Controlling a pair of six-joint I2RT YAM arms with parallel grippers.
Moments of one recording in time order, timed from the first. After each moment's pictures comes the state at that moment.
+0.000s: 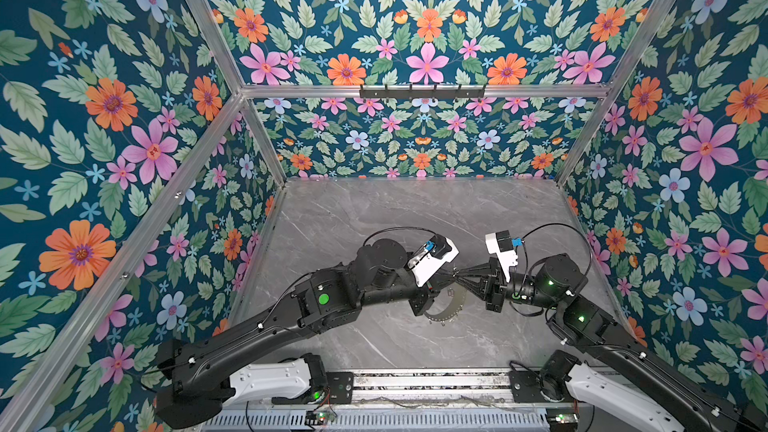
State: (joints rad) left arm -1.19 1.08 1.24 -0.53 0.11 -0.07; right arm 0.71 0.74 0.66 0.10 -0.63 0.50
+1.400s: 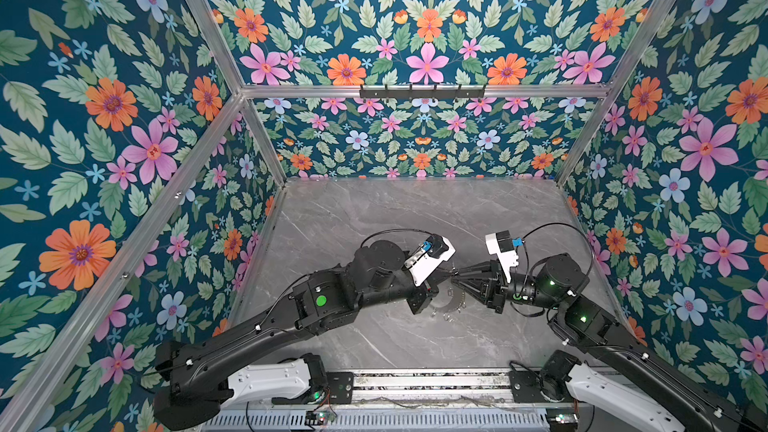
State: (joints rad) left arm -1.19 1.06 1.22 -0.53 0.05 -0.05; right arm 0.72 0.73 0.68 0.08 -0.65 0.50
